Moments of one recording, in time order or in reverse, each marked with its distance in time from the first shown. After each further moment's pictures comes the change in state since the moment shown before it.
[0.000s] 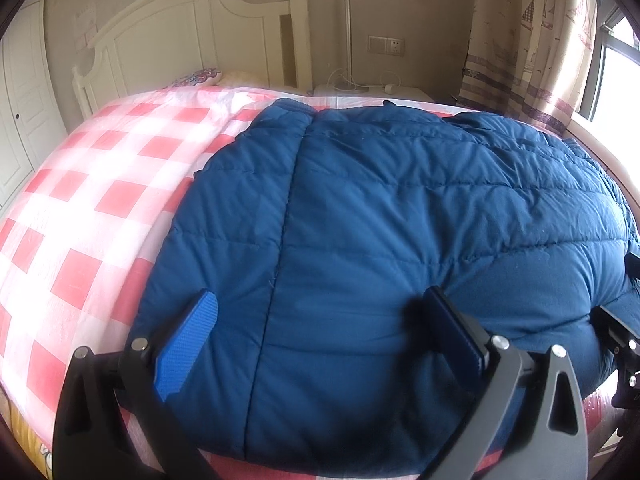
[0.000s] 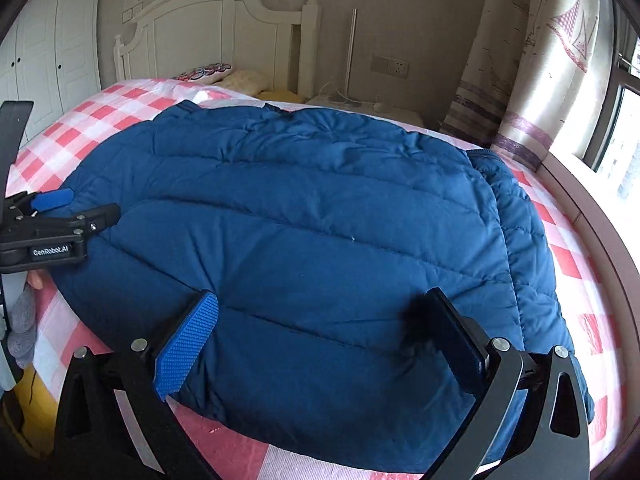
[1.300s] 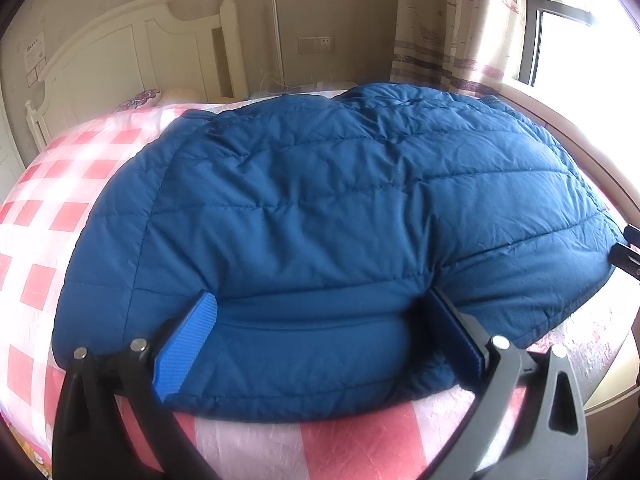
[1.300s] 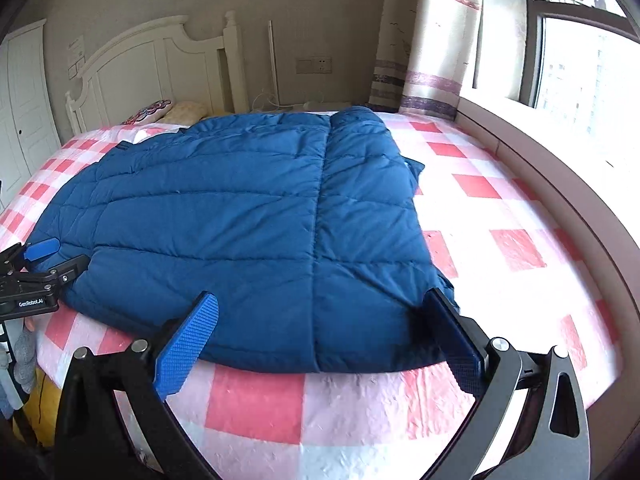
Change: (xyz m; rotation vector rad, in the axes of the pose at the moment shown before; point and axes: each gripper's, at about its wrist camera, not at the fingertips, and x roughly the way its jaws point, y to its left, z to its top) left arm -0.026 -0.069 -0.033 0.145 -0.020 -0.135; right arm -0.060 -0.112 -0.068 0.265 -0.027 -0.066
